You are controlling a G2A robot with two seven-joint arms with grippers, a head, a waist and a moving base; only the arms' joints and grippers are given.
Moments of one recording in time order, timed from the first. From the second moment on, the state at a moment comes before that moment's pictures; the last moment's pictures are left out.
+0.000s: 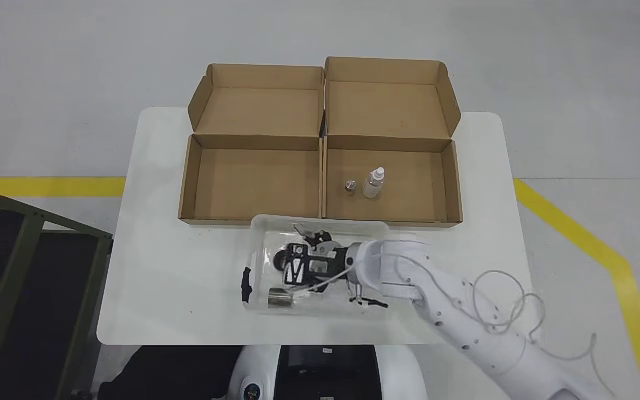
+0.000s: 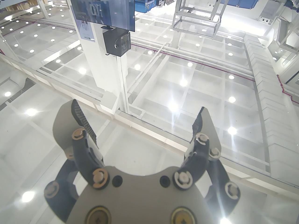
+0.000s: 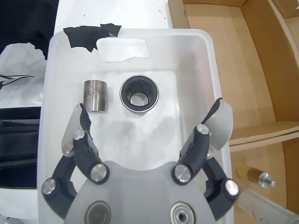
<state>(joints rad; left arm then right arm) -0.42 -0.34 -0.17 -1.17 3.07 0.50 0.07 -0.92 -1.20 0.72 -1.70 -1.23 -0.66 0.58</state>
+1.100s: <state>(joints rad) -0.42 -0.34 -0.17 -1.17 3.07 0.50 0.07 -0.81 -1.29 0.61 -1.49 -1.19 -0.66 0.52</state>
